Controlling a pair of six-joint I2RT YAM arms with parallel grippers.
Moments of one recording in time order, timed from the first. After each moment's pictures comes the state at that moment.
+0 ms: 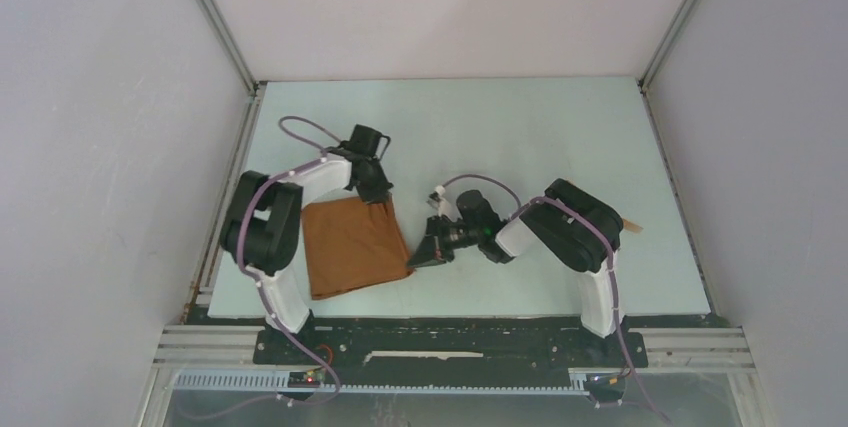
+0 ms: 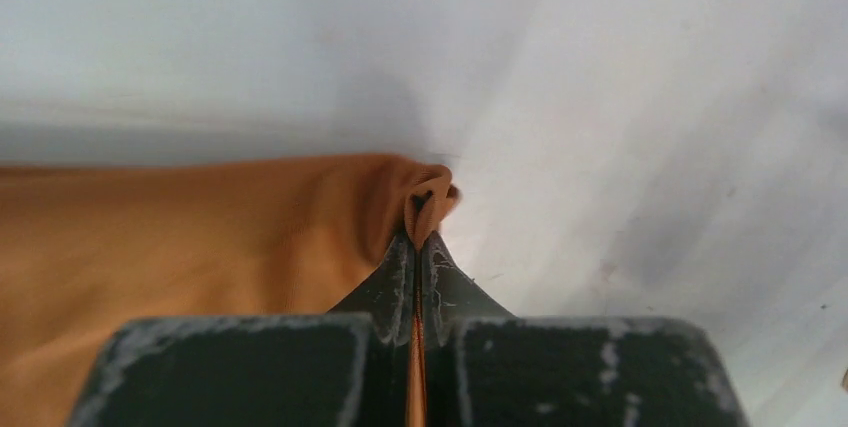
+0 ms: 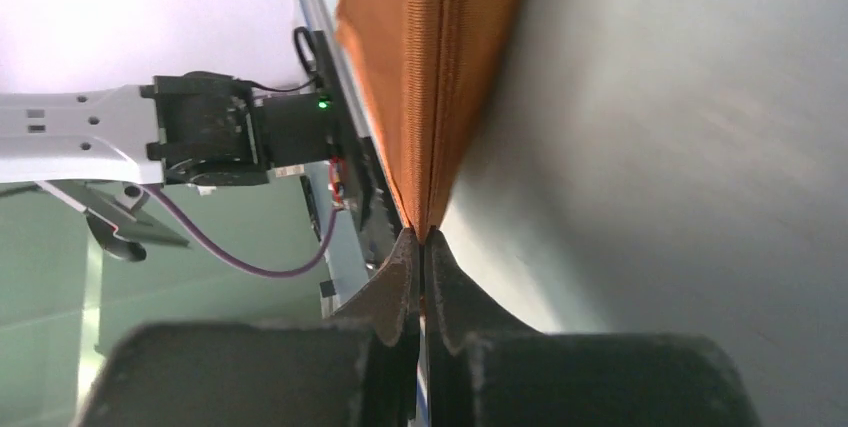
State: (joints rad) left arm -0.30 1.75 1.10 -0.44 0.01 -0.76; right arm 0.81 2.02 0.80 0.76 -0.80 1.04
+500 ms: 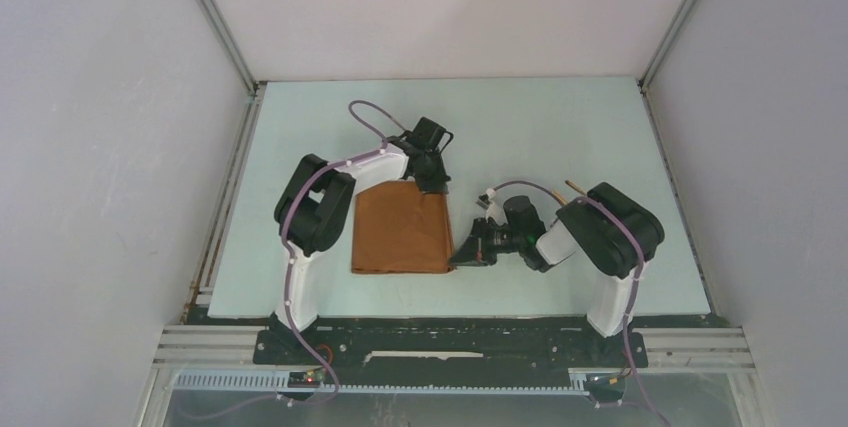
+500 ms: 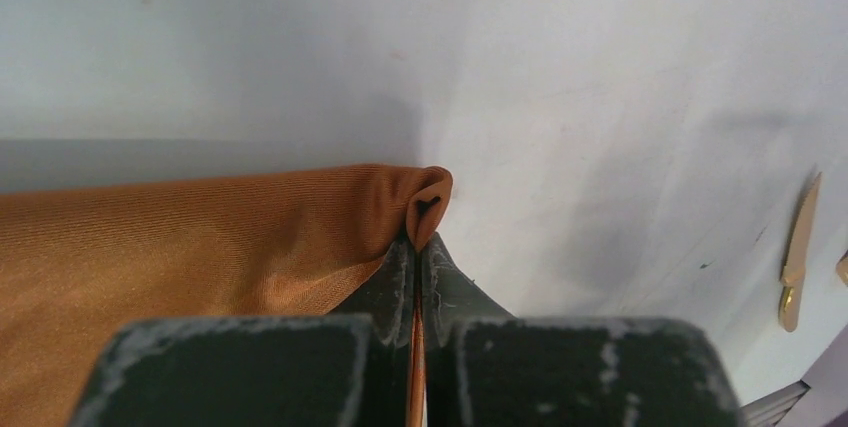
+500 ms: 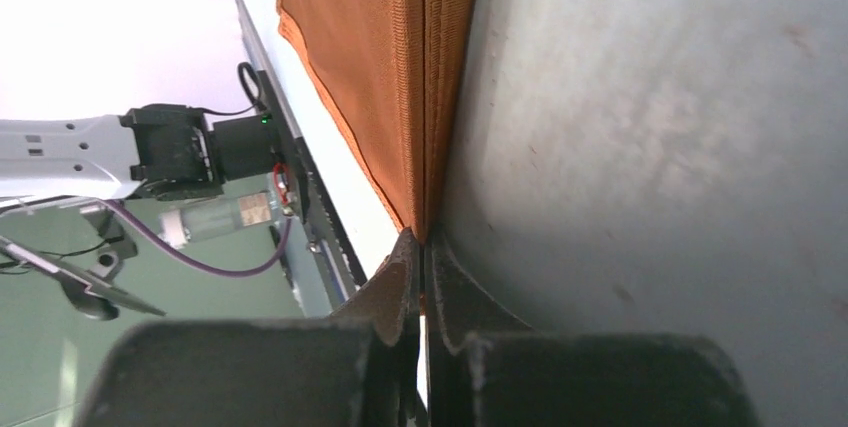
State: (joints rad) left arm -0.58 2.08 1.47 -0.43 0.06 -0.84; right arm 0.58 1.89 0.46 0.84 -0.79 0.95
